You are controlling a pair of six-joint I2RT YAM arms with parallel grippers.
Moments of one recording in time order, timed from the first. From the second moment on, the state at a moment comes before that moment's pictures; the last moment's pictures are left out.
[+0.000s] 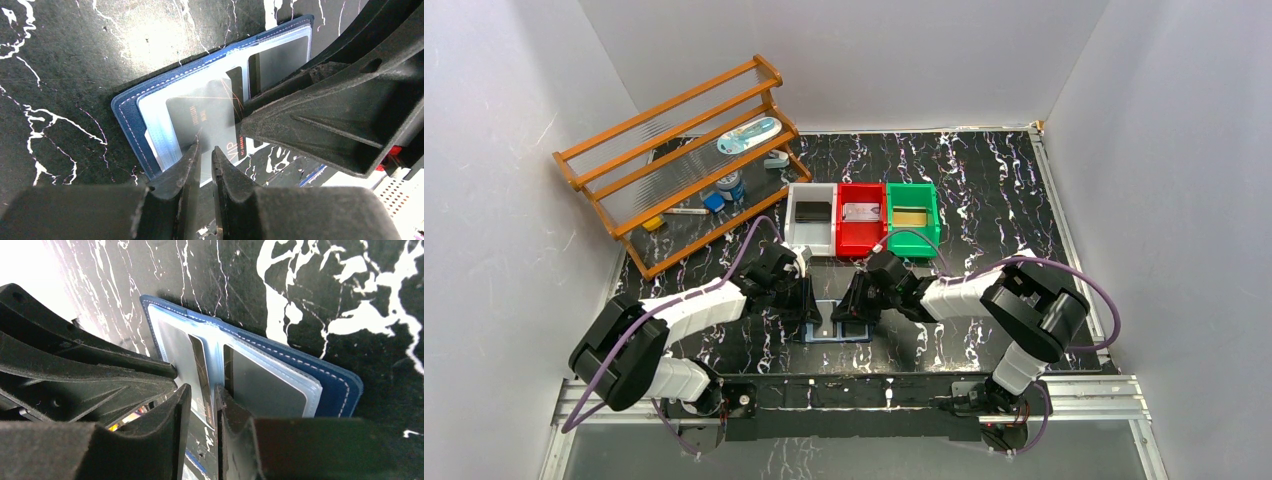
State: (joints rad) left arm -0.65 1.34 0.56 -0.22 0.32 -0.63; right arm 0.91 1.64 0.61 0.29 -0.29 1.18
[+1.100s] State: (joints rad) left arm -0.65 1.25 0.54 -0.31 0.28 -0.64; right arm 0.93 1.67 0.69 0.21 -0.28 1.07
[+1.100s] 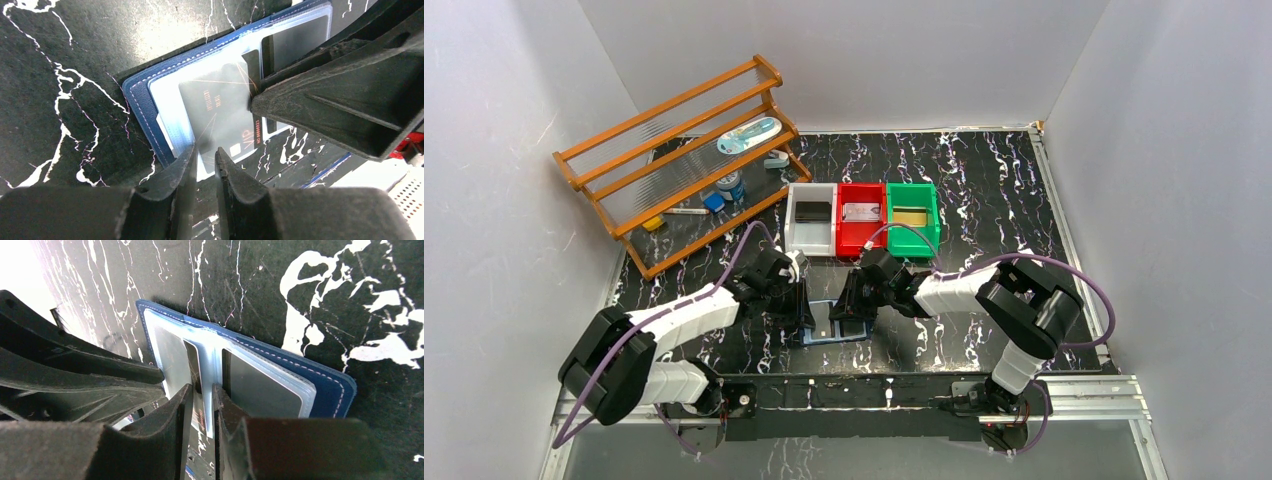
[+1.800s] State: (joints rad) left arm -0.66 1.28 0.54 -0.31 0.30 -0.63; right arm 0.92 1.66 0.62 0.30 -0.29 1.10
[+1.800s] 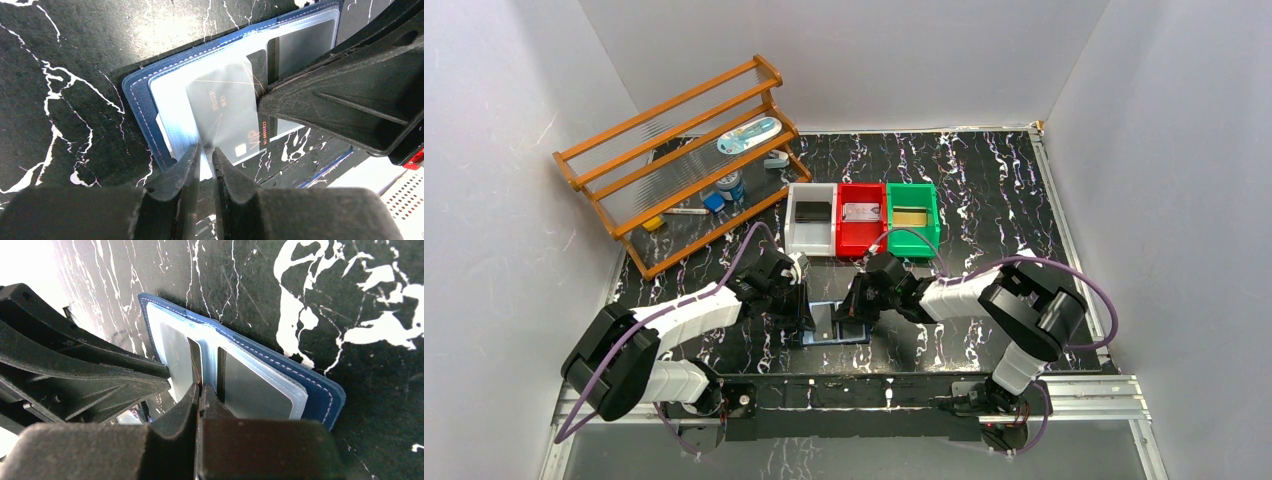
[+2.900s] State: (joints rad) left arm -0.67 1.29 0.54 -0.30 0.28 -0.63; right arm 0.90 1.63 0.49 0.47 -0.37 1.18
